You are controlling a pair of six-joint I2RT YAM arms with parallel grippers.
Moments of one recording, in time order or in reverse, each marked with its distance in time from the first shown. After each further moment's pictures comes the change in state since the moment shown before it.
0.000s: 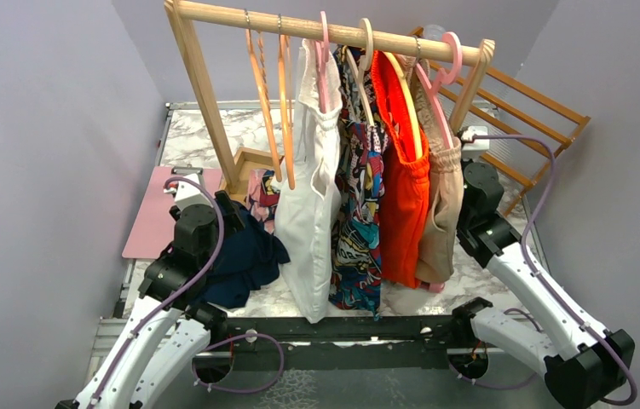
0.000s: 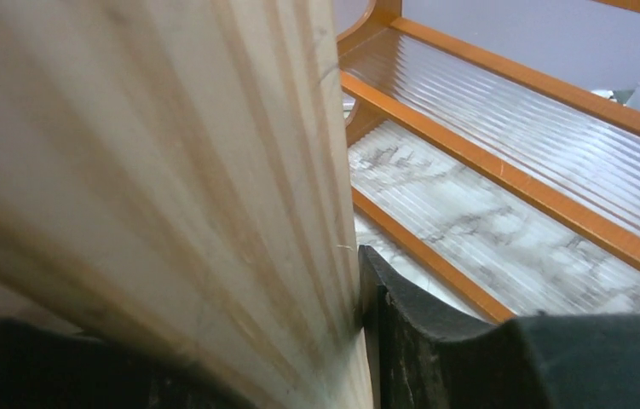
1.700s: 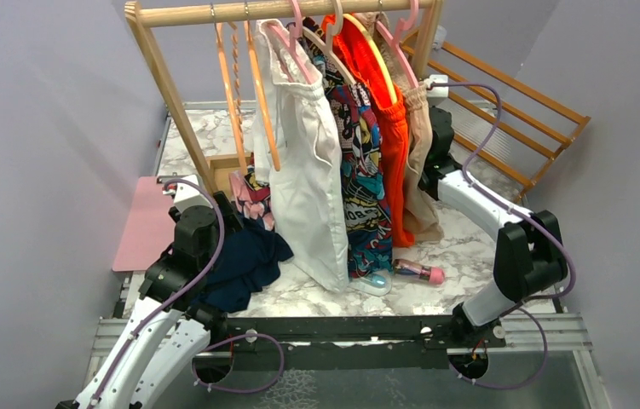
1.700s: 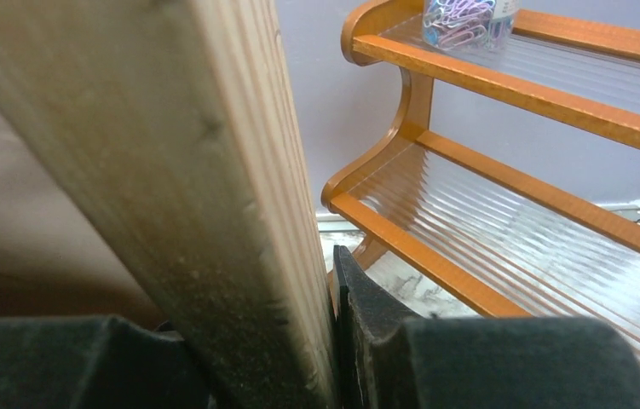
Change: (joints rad) left arm -0.002 -0.006 -0.012 0.009 -0.033 0.004; right arm -0.047 0.662 0.330 0.473 0.005 -0.069
